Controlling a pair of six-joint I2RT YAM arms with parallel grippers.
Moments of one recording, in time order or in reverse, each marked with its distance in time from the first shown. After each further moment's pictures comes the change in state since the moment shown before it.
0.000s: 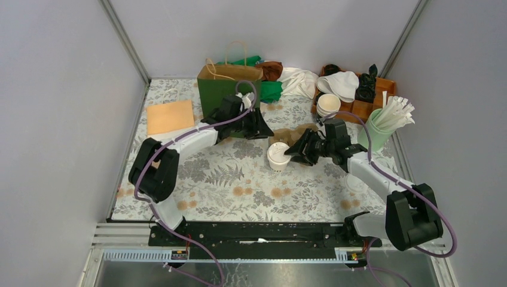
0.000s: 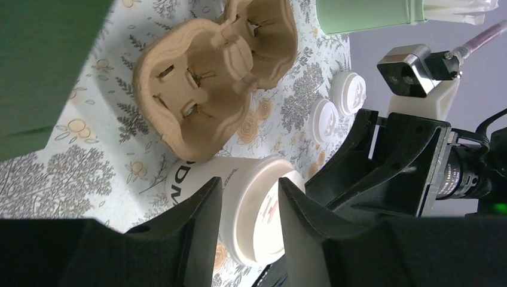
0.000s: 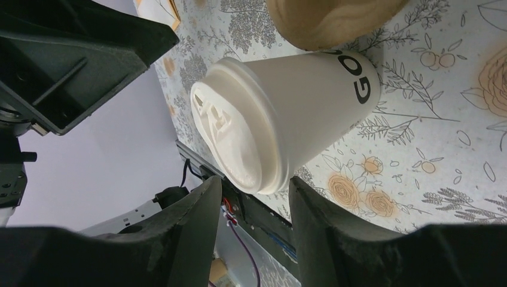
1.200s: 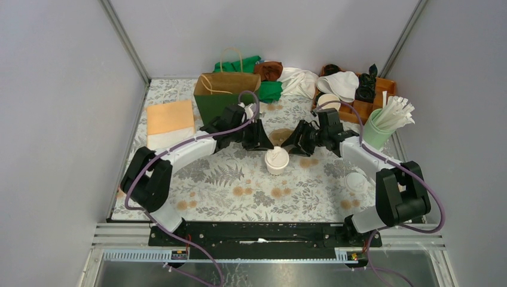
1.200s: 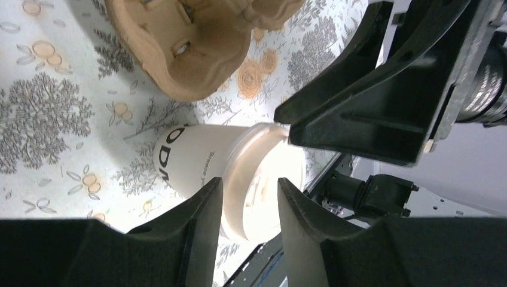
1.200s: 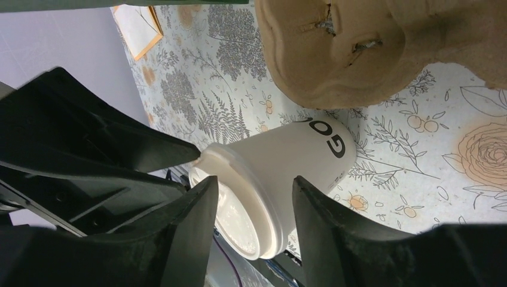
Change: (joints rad) left arm -0.070 -0.081 -0.066 -0.085 -0.028 0.019; right arm 0.008 0.204 0.175 -0.047 0.023 -0.108
